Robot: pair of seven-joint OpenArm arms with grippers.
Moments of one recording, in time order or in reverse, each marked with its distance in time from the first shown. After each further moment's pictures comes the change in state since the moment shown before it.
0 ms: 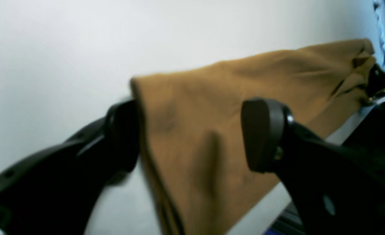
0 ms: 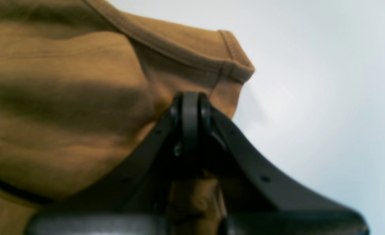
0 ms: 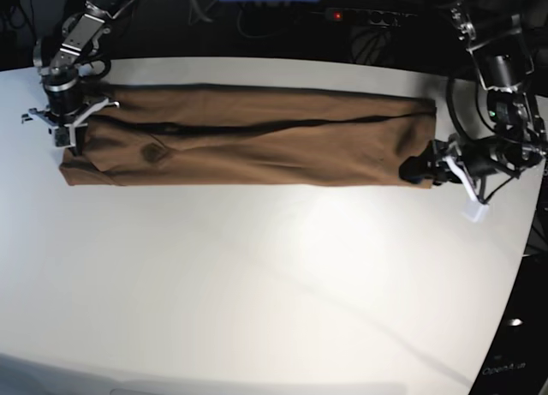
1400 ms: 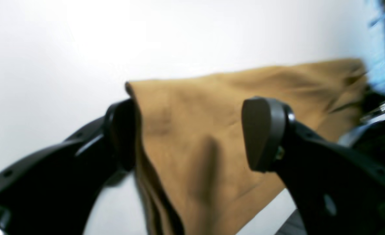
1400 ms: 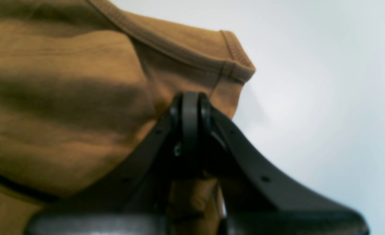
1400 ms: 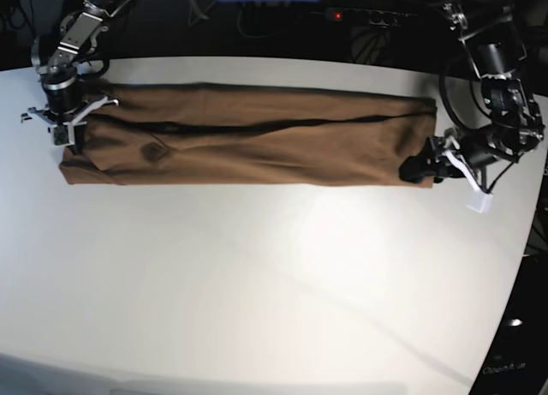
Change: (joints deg) left arm 3.1 1.9 -4.8 1.0 -1.4 -0.5 -2.9; right arm -0.6 0.6 0.0 0.0 0.4 0.4 0.5
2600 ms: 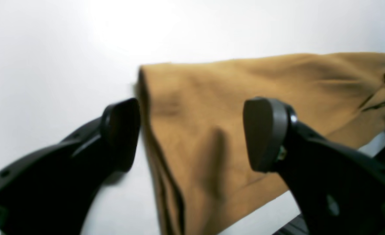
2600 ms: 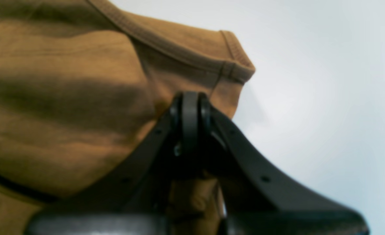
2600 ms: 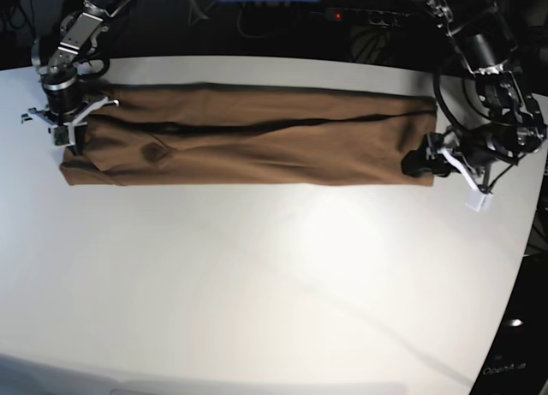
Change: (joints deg) left arm 1.5 3.8 -4.4 12.3 6.7 3.2 6.0; right arm 0.0 0.0 -0.2 0.0 0.0 -0.1 0.2
